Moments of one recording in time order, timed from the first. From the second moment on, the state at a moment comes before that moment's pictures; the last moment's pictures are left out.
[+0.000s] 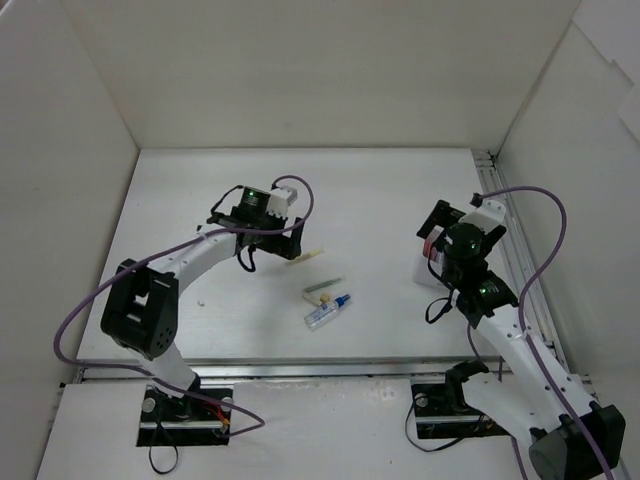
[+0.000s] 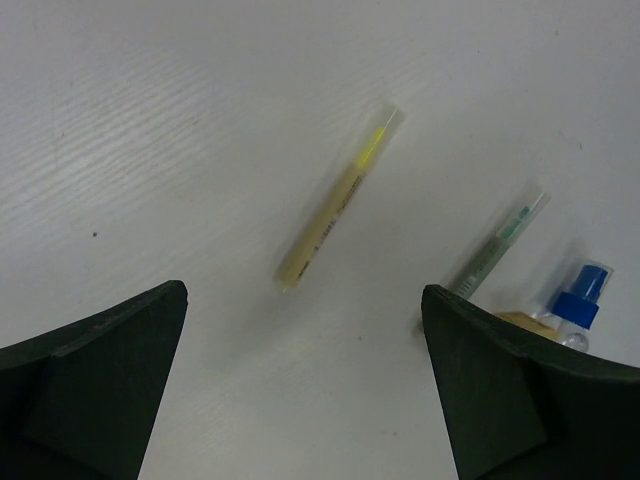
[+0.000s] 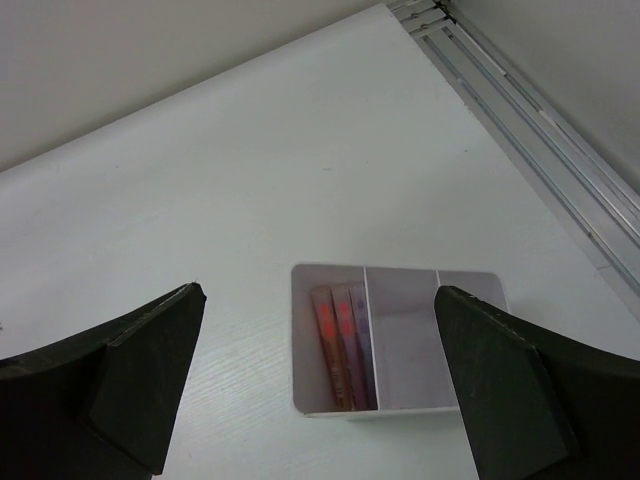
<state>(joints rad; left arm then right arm) -0.42 1.63 1.15 -0.35 0.25 -0.06 0.32 0.89 0.69 -0.11 0.61 0.40</state>
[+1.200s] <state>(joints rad) -0.52 2.01 1.43 -0.51 0.12 0.09 0.31 0.74 0.70 -0.22 0.40 0.45</state>
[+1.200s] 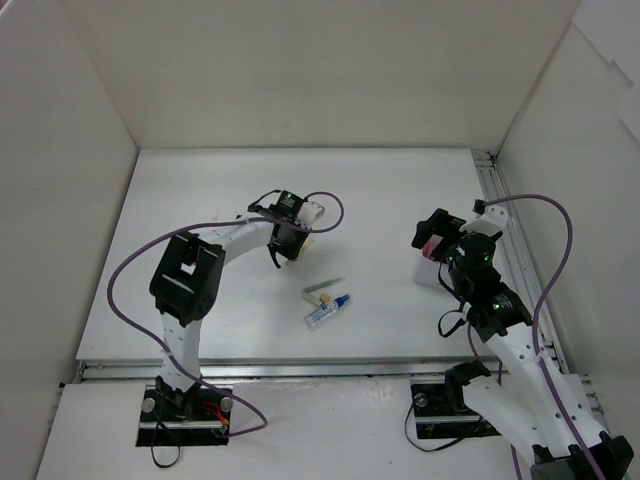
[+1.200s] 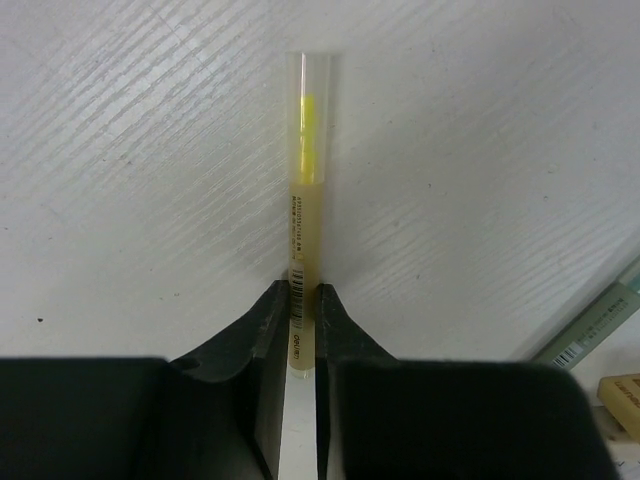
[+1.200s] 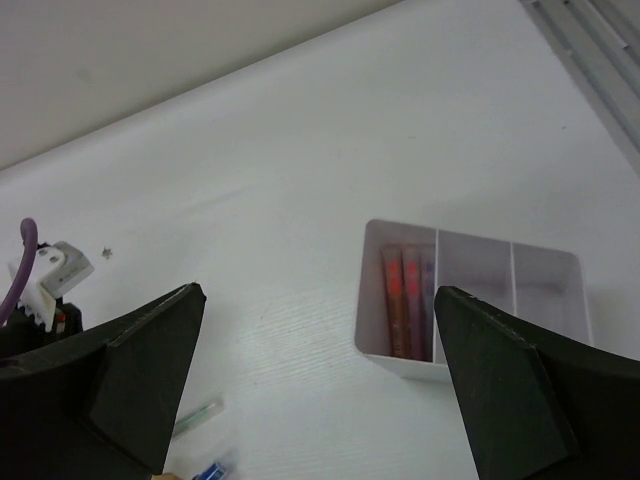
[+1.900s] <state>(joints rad) -0.58 1.36 1.13 -0.31 0.22 0.04 0.51 1.14 0.73 0.08 0.02 0.67</state>
